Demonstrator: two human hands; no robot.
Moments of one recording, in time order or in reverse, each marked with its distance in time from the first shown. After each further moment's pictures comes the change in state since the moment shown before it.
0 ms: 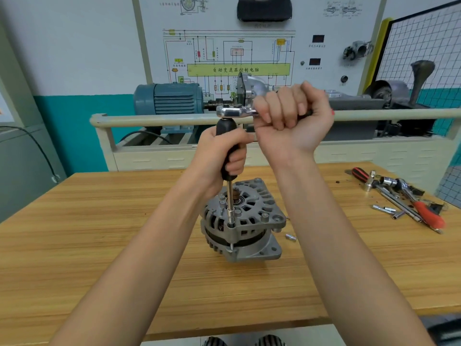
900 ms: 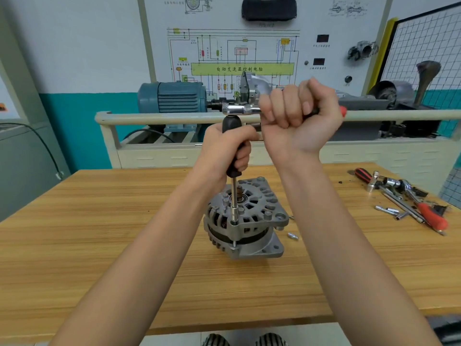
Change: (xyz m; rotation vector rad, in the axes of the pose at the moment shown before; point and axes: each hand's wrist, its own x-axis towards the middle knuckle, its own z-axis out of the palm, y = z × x) left_hand 0.003 0.003 0.004 0.086 0.114 -0.029; right_hand -0.002 0.001 0.002 -0.123 -0.074 -0.072
